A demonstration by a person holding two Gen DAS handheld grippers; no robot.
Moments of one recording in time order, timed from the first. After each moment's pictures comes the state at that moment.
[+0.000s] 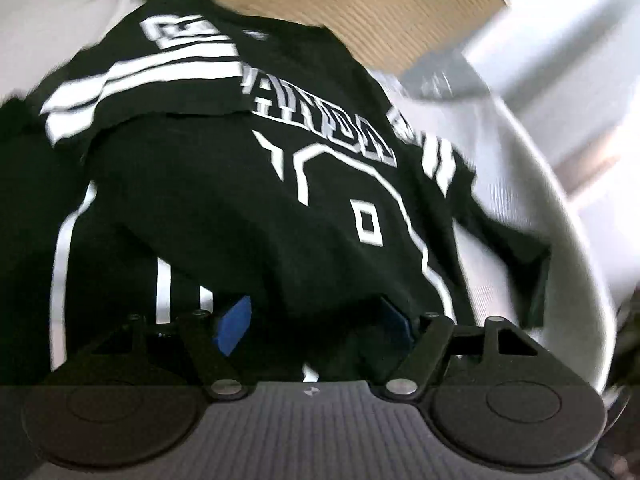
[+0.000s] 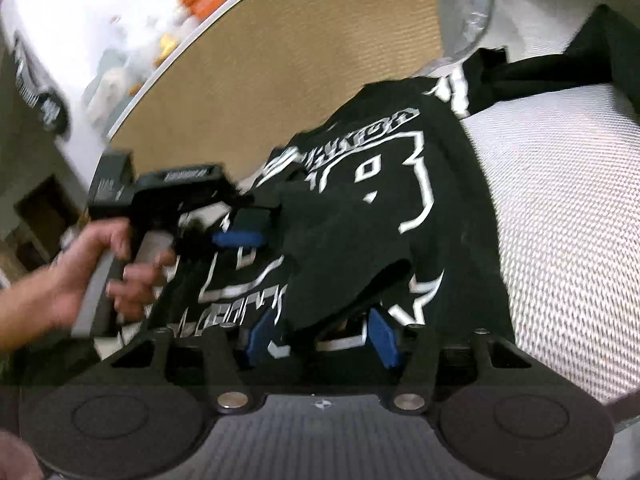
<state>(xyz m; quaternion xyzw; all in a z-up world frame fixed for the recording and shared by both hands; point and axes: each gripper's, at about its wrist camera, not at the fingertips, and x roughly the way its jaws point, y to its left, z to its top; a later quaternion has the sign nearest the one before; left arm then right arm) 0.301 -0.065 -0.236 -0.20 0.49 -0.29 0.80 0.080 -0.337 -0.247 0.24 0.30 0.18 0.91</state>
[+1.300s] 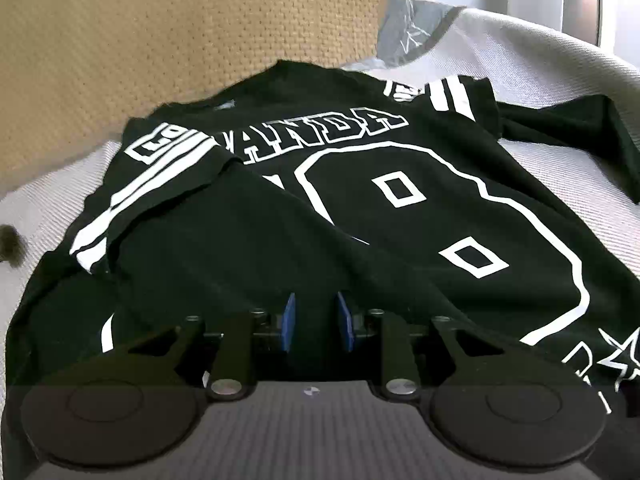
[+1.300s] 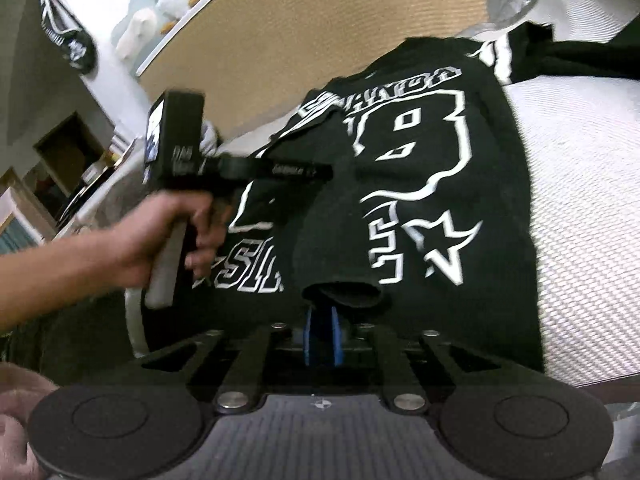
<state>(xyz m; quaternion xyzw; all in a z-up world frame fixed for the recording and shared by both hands) 0.245 -0.131 -0.240 0.13 0.34 -0.24 0.90 0.058 -0.329 -0.236 0.17 0.36 0.24 0.88</state>
